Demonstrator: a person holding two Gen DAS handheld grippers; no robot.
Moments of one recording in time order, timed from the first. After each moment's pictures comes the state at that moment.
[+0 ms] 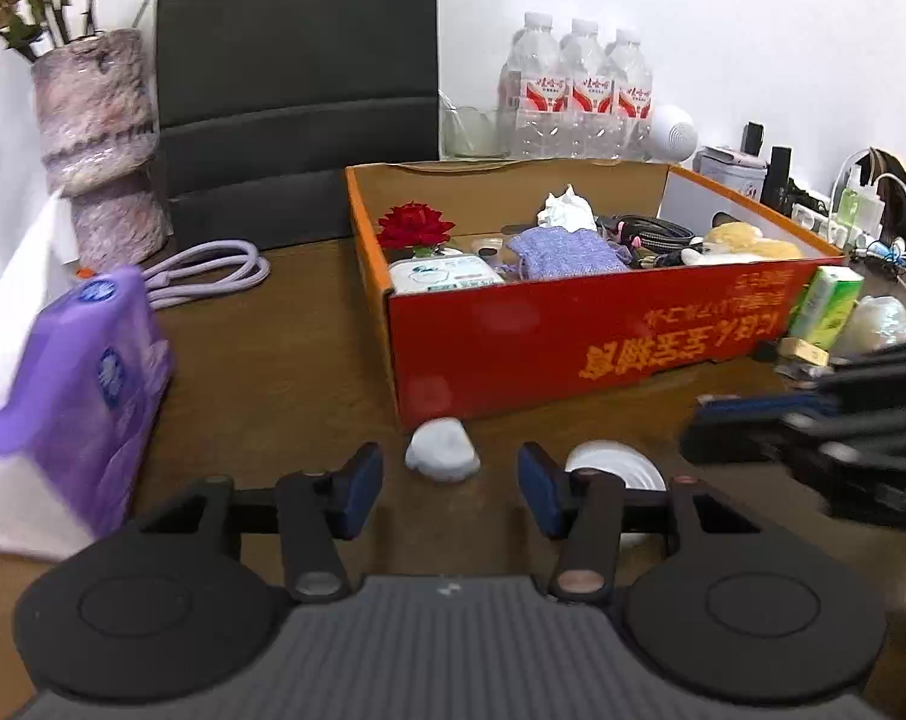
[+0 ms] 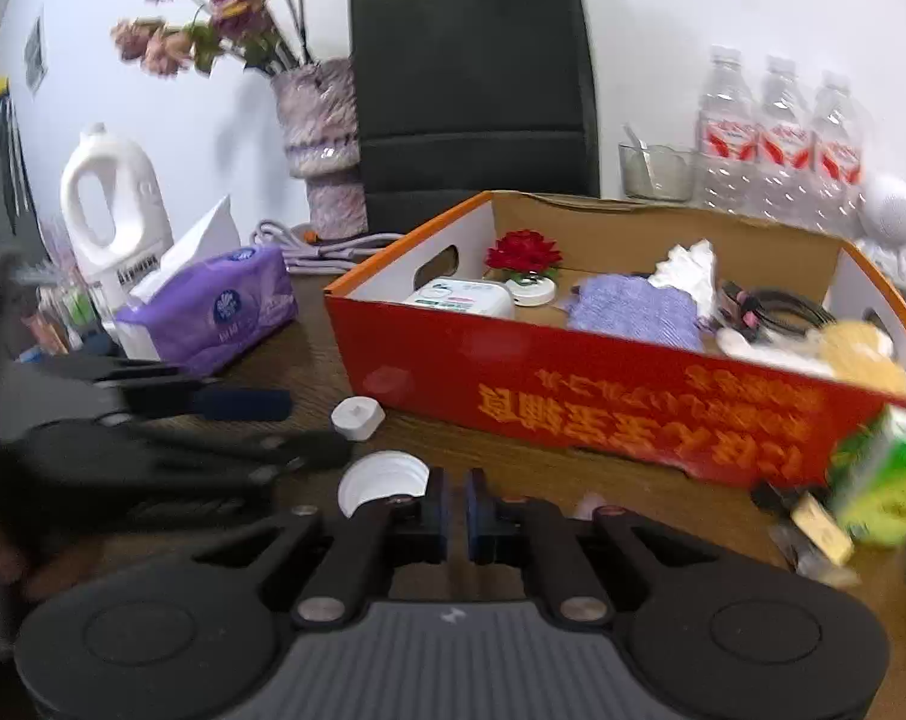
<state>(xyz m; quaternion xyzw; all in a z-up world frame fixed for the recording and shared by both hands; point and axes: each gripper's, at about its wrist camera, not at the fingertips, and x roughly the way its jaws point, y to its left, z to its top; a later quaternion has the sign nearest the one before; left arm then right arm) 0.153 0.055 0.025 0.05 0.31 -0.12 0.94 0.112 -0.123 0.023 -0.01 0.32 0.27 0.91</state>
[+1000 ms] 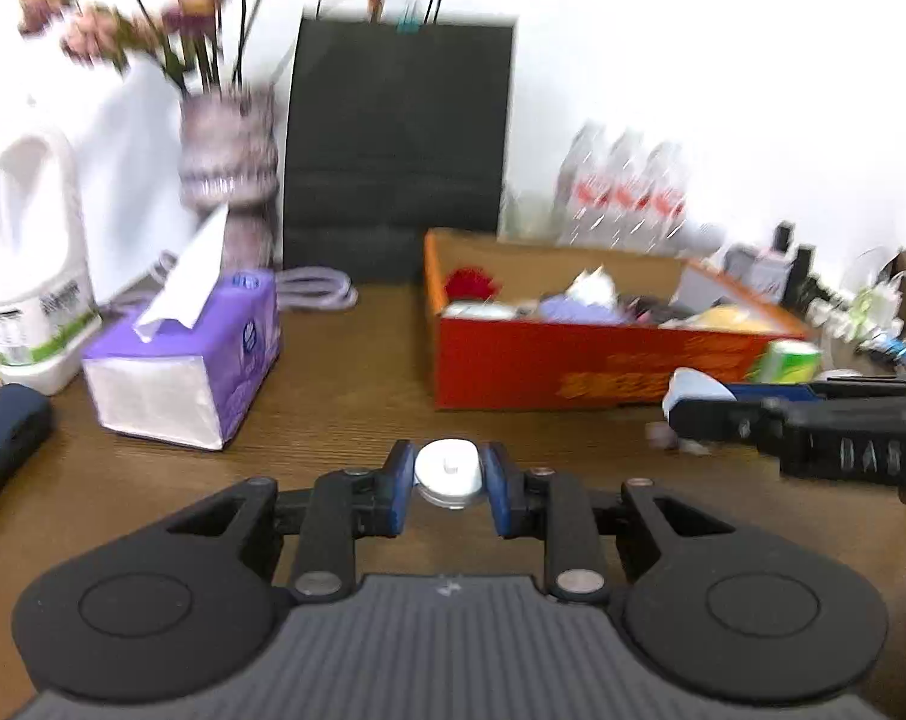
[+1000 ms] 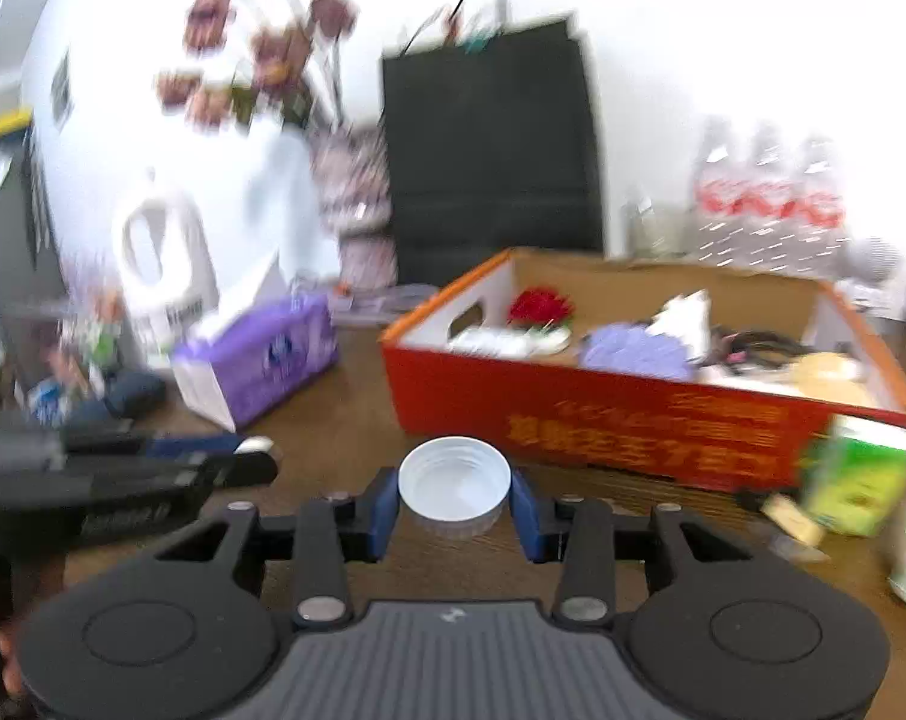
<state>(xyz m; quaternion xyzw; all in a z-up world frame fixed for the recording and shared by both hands) 0.014 0.051 0.069 -0.03 0.23 -0.04 0.97 0.058 -0.144 0.052 0.01 0.26 0.27 0.93</state>
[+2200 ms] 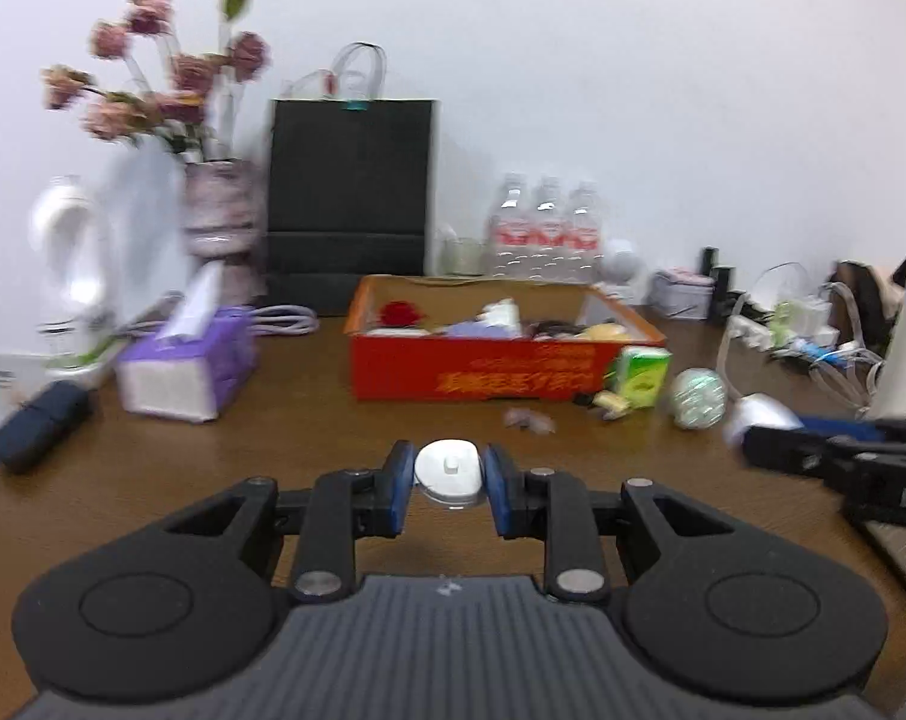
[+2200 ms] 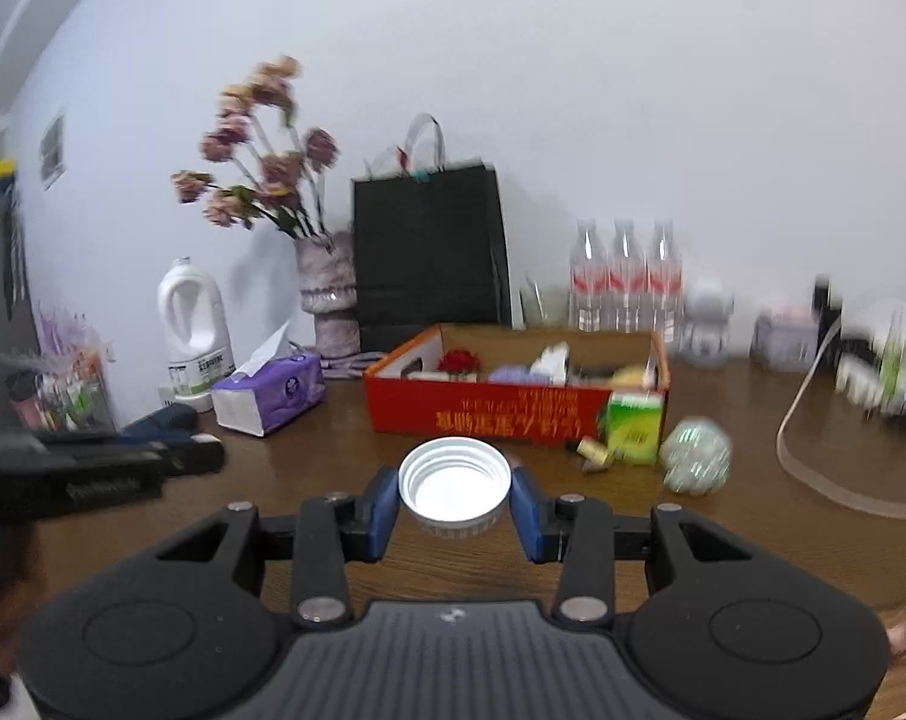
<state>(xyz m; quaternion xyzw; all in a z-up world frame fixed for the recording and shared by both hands) -0.077 -0.008 0.113 -0.01 0.20 -0.06 0.98 -0.108 -0.250 0.097 0.04 0.20 0.22 0.95</state>
